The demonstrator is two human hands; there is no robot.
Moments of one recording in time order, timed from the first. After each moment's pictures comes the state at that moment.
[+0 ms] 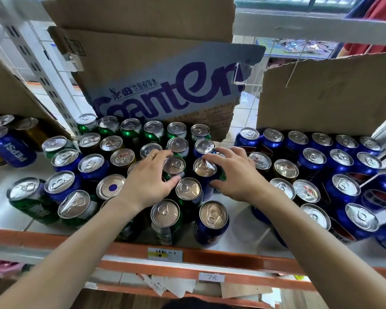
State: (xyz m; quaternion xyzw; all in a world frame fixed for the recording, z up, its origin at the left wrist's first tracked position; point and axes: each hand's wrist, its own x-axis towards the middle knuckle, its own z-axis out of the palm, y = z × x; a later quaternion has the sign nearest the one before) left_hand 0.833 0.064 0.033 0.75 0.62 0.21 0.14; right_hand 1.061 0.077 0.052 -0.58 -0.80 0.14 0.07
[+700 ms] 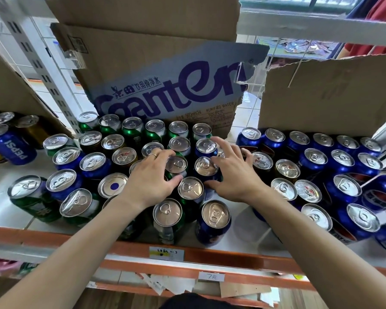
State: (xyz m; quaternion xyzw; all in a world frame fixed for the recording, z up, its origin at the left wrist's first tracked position) left_hand 0.832 0.064 0.030 0.75 0.62 0.21 0.14; right_hand 1.054 0.081 0.041 -0.56 -0.82 0.08 0.08
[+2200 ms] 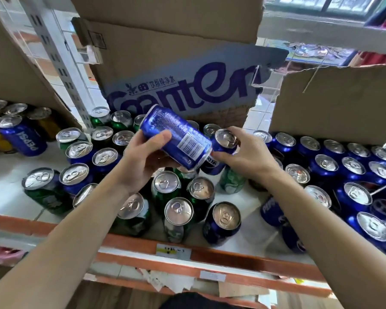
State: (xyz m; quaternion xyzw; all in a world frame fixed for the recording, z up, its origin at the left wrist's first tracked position) left_hand 0.806 0.058 0.082 0.44 0.36 0.55 0.61; right_hand 1.042 0.099 0.085 -0.62 -0.73 0.19 0.22
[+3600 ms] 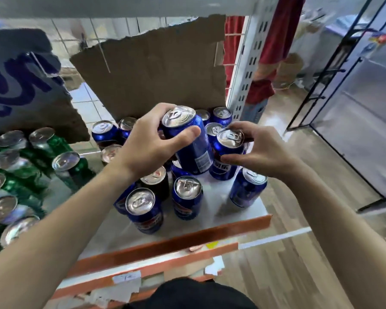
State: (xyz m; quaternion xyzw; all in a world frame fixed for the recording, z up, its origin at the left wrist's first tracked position) left_hand 1.176 0.049 0.110 0.75 0.36 0.38 0.40; right_hand 1.419 -0.007 0.089 -0.65 -0.67 0.17 0.30
